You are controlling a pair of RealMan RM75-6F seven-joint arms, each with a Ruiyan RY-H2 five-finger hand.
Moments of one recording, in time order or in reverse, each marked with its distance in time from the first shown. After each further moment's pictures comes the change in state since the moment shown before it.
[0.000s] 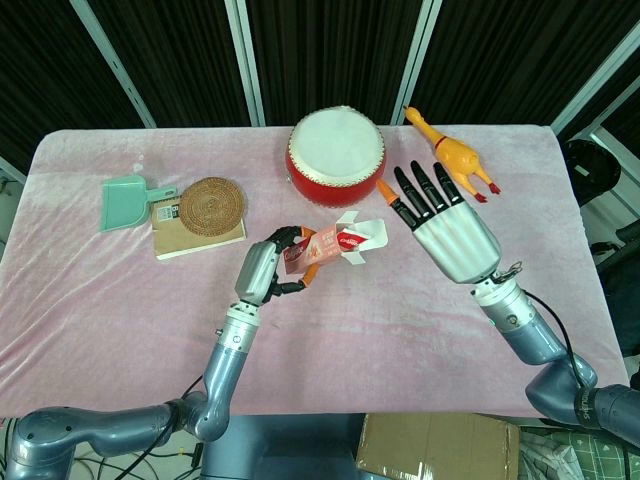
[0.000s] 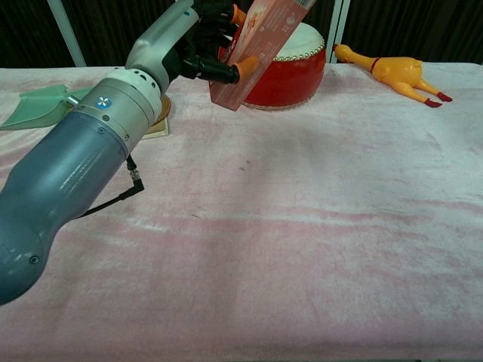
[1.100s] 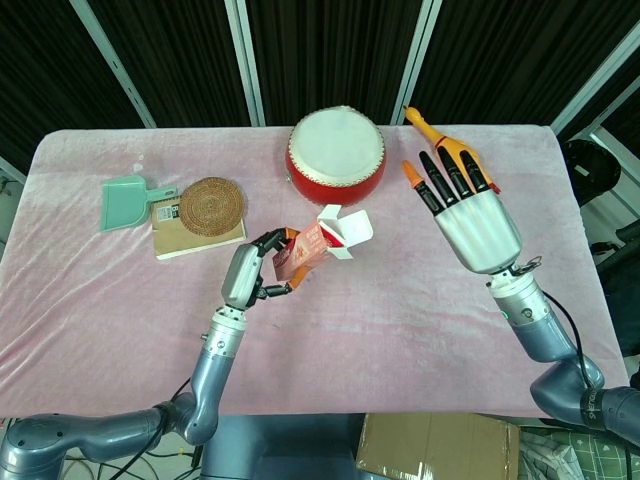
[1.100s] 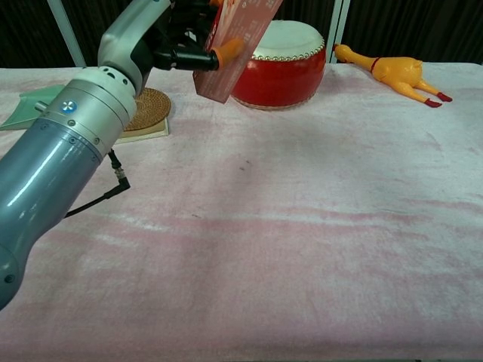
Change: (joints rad) left arm 0.054 0.016 0.037 0.024 0.137 0.085 -0.160; right arm -0.019 0.008 0.023 -0.004 0.063 0.021 0.034
